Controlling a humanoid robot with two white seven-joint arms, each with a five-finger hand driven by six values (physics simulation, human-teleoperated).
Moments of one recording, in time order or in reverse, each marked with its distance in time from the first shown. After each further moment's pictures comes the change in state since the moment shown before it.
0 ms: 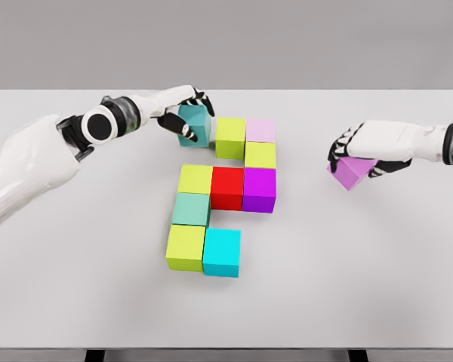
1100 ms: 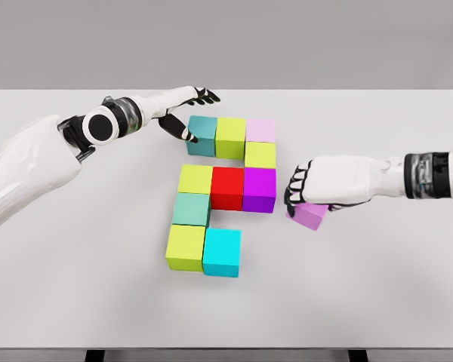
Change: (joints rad) left arm 0.000 -0.001 -0.003 -0.004 0.000 0.000 -0.001; right arm 0.020 -0.011 0.096 -0.290 -0.003 0.000 0.000
